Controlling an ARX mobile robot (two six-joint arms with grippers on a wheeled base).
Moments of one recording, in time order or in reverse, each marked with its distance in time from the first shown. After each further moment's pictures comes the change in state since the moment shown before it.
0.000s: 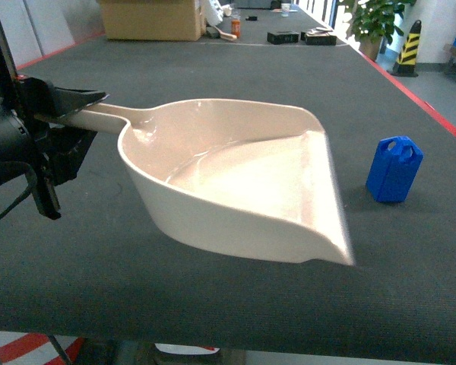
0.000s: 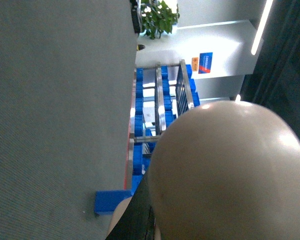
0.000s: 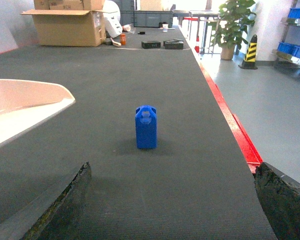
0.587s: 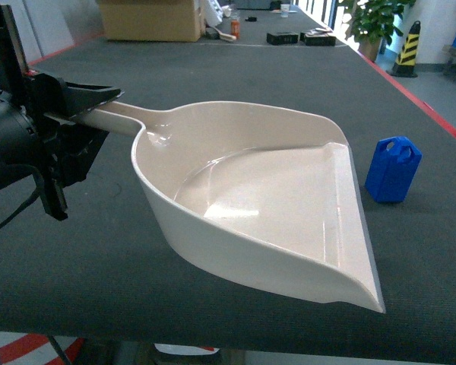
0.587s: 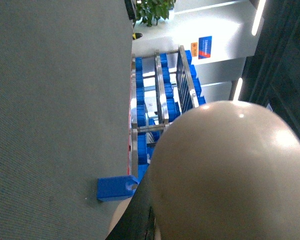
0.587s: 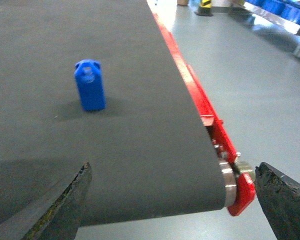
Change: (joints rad) left arm -0.042 -0.033 -0.024 0.000 0.021 0.056; right arm 0.021 0.286 0.076 -0.001 0.205 -0.009
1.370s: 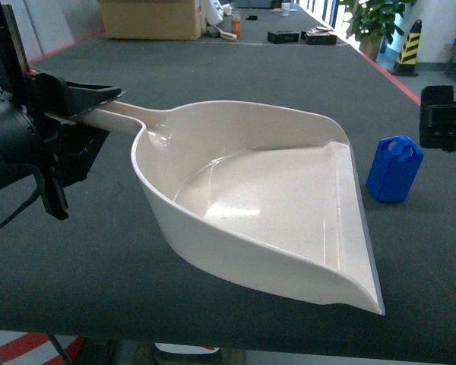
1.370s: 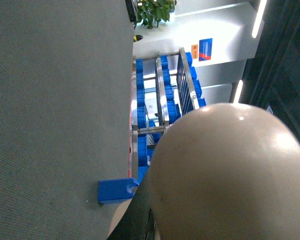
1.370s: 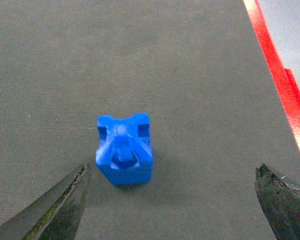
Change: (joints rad) left arm 0.000 0.002 0.000 0.000 0.001 0.000; right arm 0.018 1.524 0.950 0.269 -0.085 0.032
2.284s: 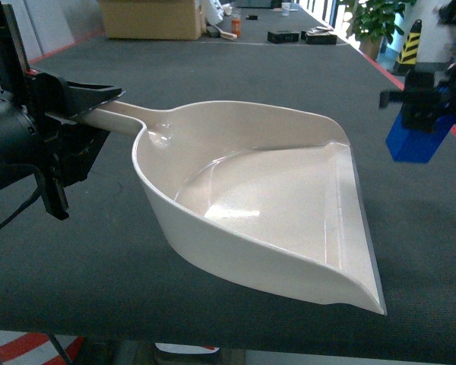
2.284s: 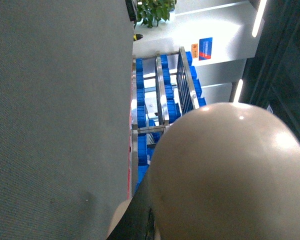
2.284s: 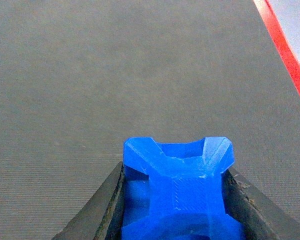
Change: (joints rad) left arm 0.000 0.000 0.000 0.000 0.000 0.000; right arm 0.067 0.085 0.109 0.015 0.032 0.071
